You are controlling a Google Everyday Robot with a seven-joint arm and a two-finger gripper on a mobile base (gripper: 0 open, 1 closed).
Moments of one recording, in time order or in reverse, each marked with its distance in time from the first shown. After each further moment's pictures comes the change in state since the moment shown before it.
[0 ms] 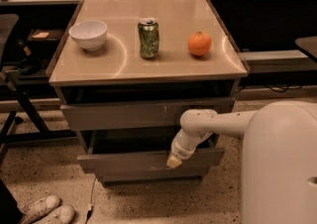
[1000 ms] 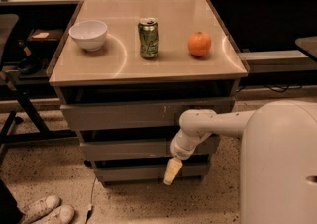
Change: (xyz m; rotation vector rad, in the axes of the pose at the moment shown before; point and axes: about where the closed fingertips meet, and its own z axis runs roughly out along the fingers) arm 0.000 0.000 0.000 0.000 0.000 0.000
